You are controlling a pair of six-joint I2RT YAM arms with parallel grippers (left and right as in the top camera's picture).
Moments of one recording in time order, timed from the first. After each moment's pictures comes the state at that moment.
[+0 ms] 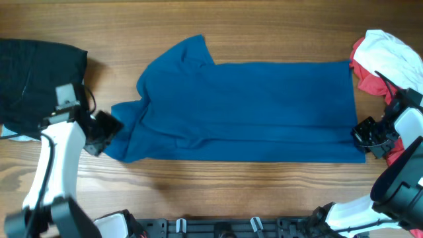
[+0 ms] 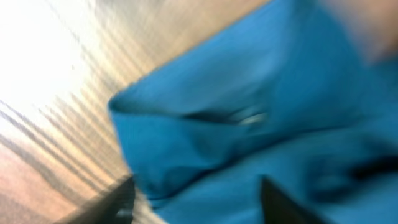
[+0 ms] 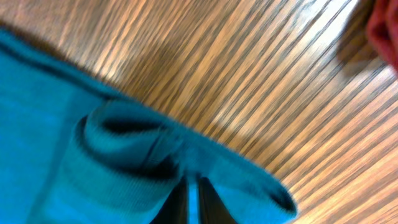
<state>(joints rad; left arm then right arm) 0.27 1.43 0.91 -0.88 0.09 -0.63 -0.59 1.73 1.00 -0.85 0.00 0.40</state>
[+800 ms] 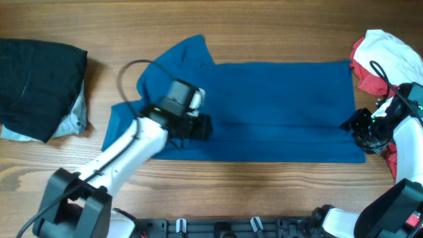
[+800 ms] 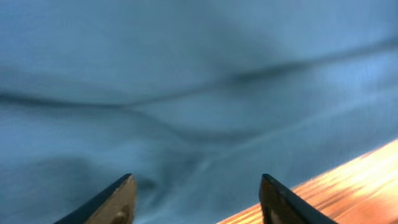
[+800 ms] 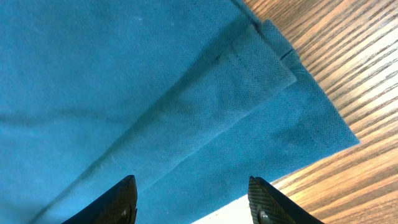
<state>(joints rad) -0.53 1.55 0.94 -0.57 0.21 -0.34 -0.53 1.48 1.00 -0.96 -0.20 0.27</state>
